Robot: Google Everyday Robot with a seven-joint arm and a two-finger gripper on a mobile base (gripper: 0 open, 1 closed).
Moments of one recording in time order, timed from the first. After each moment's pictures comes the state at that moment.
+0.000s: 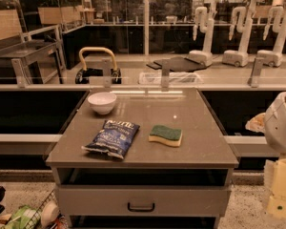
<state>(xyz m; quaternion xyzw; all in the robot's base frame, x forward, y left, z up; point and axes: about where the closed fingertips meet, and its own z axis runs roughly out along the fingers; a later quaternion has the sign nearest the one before) 0.438 -0.217 0.976 -0.60 0.78 -0.03 0.16</state>
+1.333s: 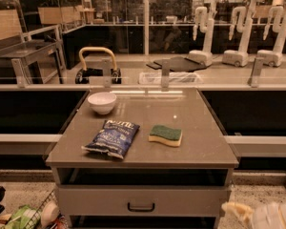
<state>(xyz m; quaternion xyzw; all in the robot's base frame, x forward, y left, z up) 0.412 -0.185 0.785 -0.56 0.75 0.19 0.28</state>
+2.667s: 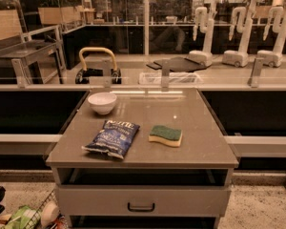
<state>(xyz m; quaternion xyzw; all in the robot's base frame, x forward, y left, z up) 0.405 -0.171 0.651 -0.45 0.67 0.32 0.49</state>
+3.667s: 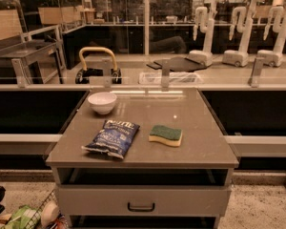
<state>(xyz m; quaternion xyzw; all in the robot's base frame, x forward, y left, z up) 0.429 -0.122 0.471 -0.38 0.67 0.37 0.52</state>
